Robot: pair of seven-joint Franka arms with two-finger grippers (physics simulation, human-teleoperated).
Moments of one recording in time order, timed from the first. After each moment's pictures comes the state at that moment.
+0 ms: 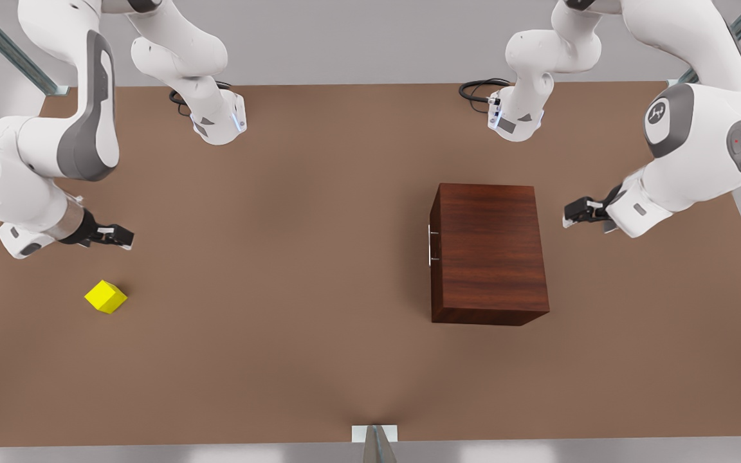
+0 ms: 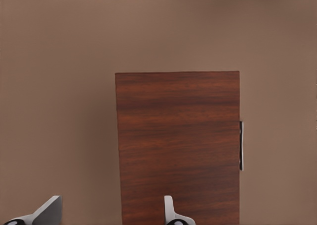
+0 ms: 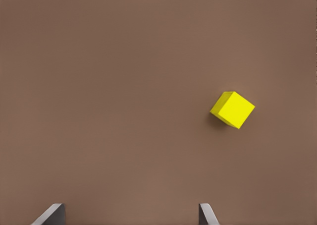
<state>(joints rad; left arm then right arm) -0.05 0.15 -0.03 -1.46 -0.15 1.55 0.01 0.01 0.12 -0.07 -1.66 -0.02 1.73 0.02</state>
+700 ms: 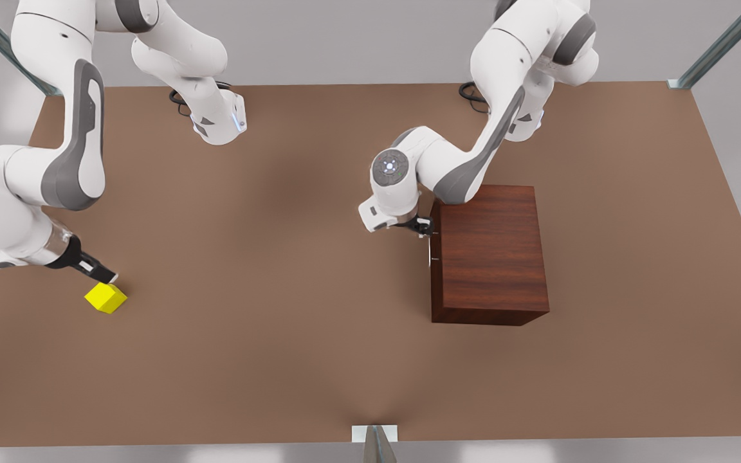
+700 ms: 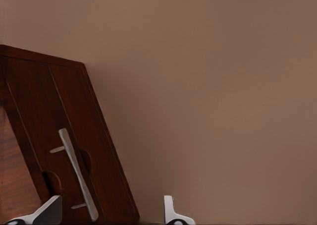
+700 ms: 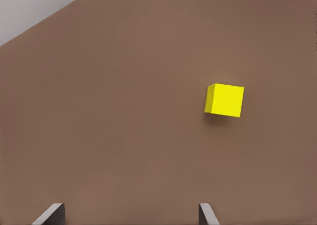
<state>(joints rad) -0.71 0.46 -0.02 -1.53 0.11 1.84 -0.43 -0.05 0.24 -0.07 -1.59 0.03 1.83 0.44</state>
